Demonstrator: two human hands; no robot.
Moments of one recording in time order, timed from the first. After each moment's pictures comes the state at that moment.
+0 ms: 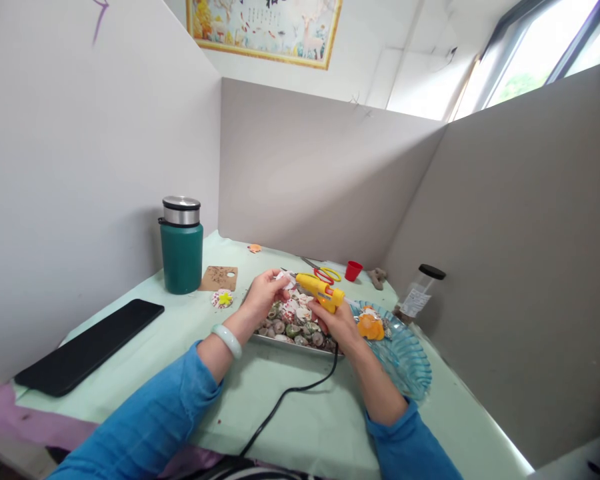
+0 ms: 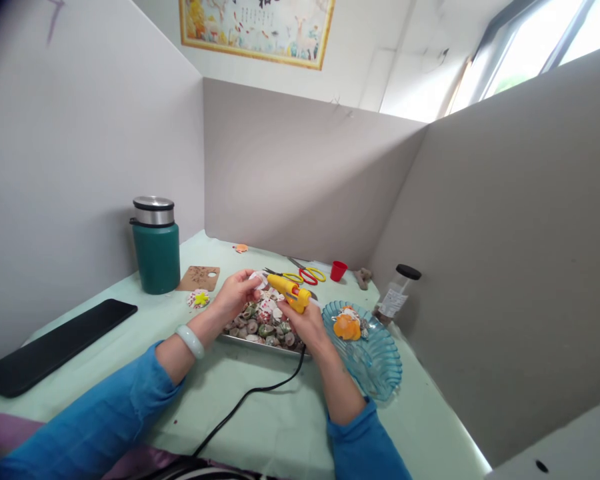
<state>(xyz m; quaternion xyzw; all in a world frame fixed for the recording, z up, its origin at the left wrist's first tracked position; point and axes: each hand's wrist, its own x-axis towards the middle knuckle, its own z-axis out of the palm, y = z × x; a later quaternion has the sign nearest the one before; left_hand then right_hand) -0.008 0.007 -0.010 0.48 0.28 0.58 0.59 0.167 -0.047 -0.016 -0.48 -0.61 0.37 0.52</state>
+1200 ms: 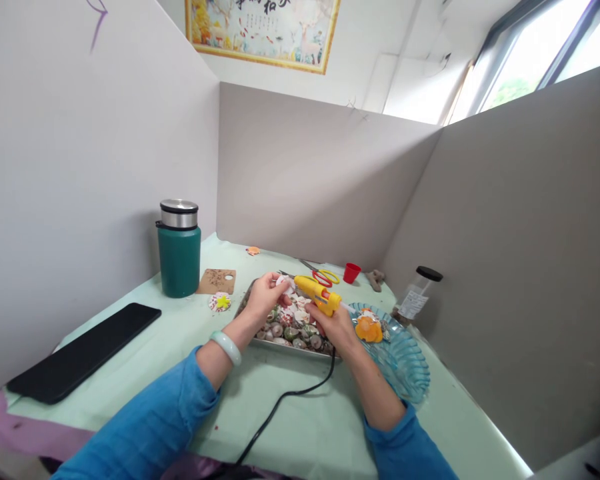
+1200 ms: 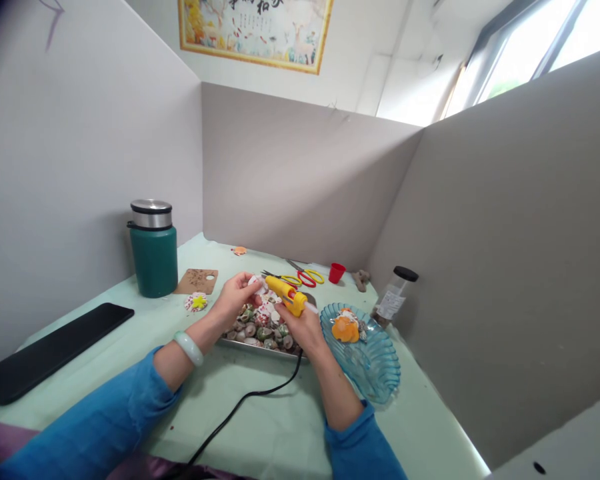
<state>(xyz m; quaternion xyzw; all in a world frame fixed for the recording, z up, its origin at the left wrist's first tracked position) -0.003 0.006 -0.013 0.54 0.35 0.58 0.50 0.165 -0.048 -0.015 -0.52 -0.61 0.32 0.51</state>
